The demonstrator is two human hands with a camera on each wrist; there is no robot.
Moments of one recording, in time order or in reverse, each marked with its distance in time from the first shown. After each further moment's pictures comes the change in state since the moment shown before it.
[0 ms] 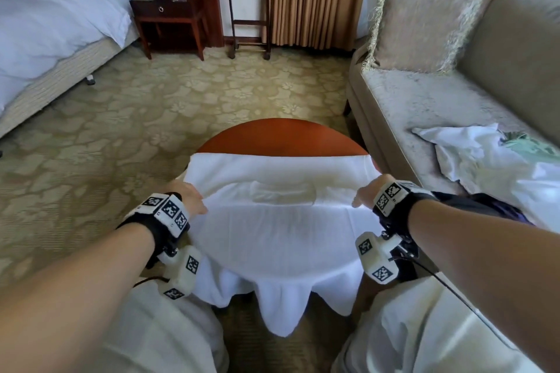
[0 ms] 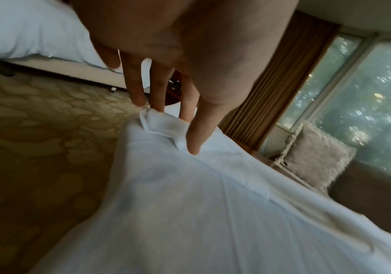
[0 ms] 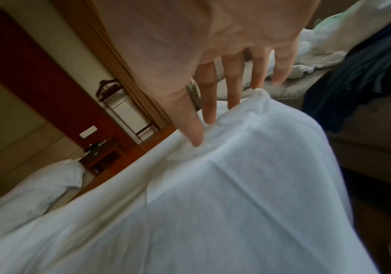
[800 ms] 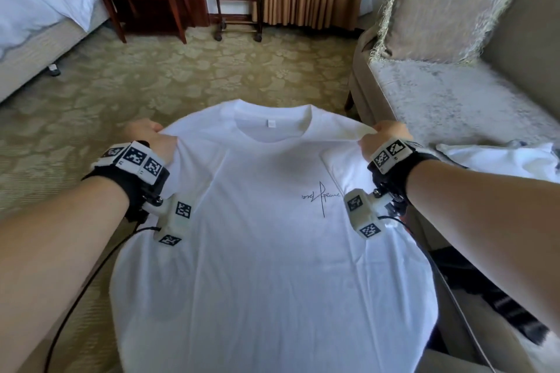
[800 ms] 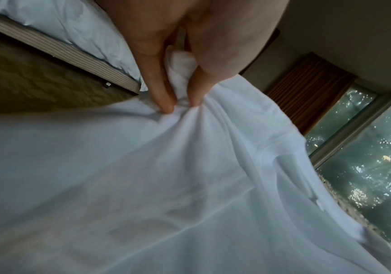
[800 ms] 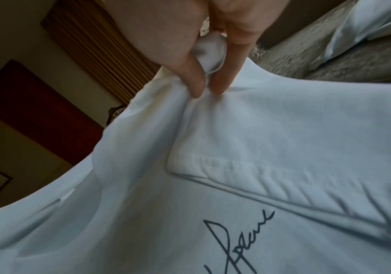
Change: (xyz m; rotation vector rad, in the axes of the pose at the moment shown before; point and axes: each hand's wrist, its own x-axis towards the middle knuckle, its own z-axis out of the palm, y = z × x) left_hand 0.216 0.116 -0.081 -0.556 0.471 -0.022; right_hand 0.169 -0.130 -0.073 0.222 0.311 -0.125
